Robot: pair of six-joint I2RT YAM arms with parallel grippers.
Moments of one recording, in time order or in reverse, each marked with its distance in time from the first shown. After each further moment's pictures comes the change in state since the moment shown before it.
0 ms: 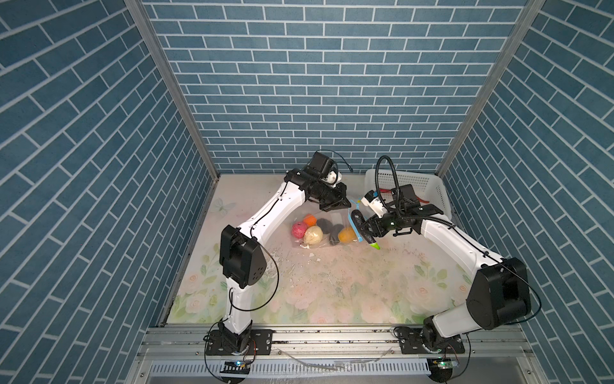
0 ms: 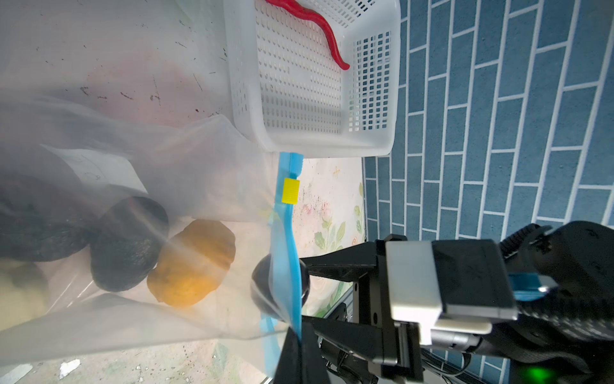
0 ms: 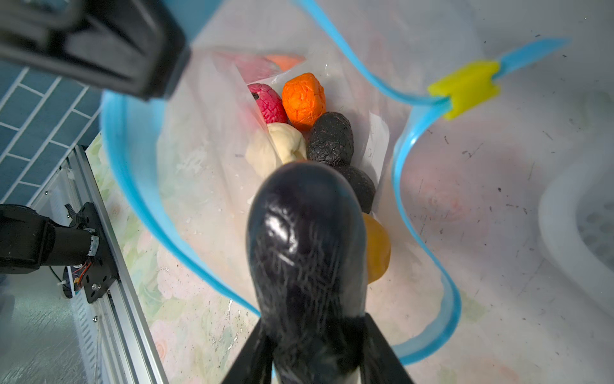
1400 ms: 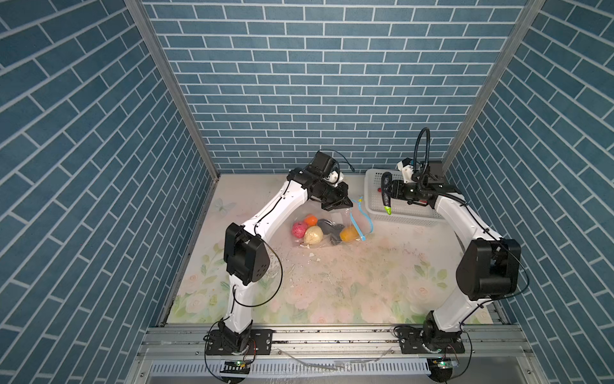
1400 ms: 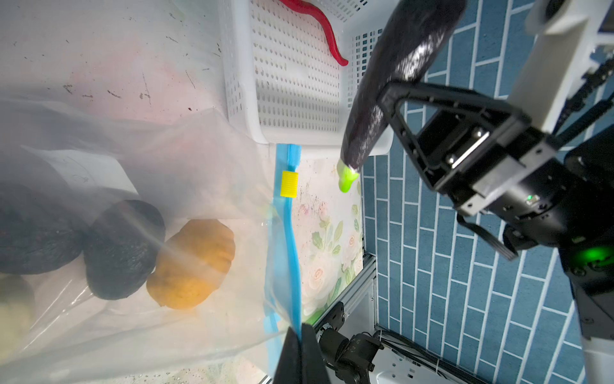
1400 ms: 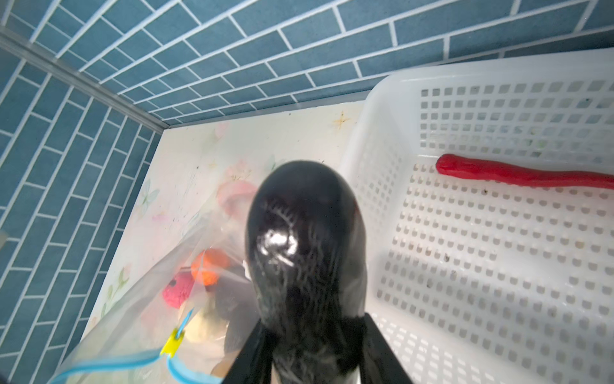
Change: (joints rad) left arm 0.000 0.047 0.049 -0.016 0.019 0.001; right arm -0.271 0.150 0.227 0.163 0.051 0.365
